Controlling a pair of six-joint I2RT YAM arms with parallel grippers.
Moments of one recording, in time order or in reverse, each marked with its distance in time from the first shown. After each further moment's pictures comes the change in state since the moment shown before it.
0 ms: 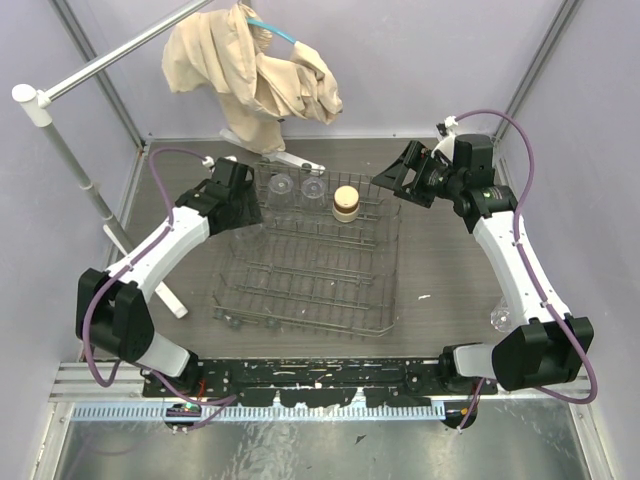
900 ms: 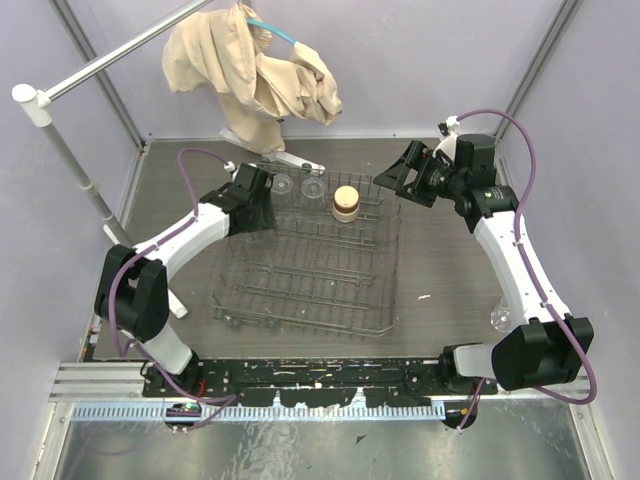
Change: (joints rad) left arm -0.053 0.146 0.000 0.087 -0.035 0.027; right arm -0.012 0.000 0.000 0.000 -0.003 -0.014
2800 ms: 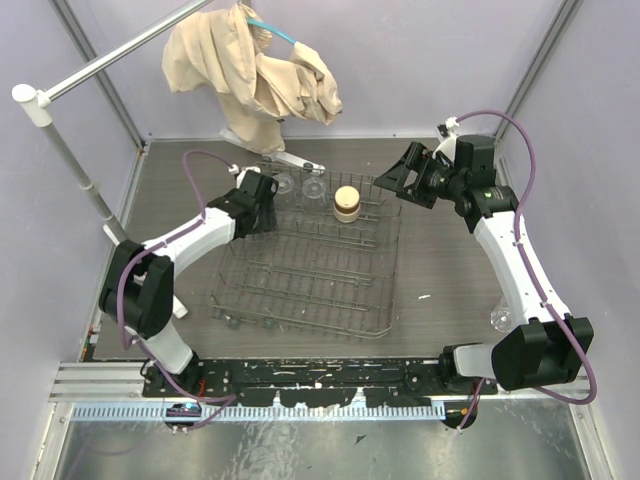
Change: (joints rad) left arm -0.021 0.031 -0.050 0.111 -0.084 0.023; right arm -0.002 0.000 -0.003 -0.011 0.000 -0.007
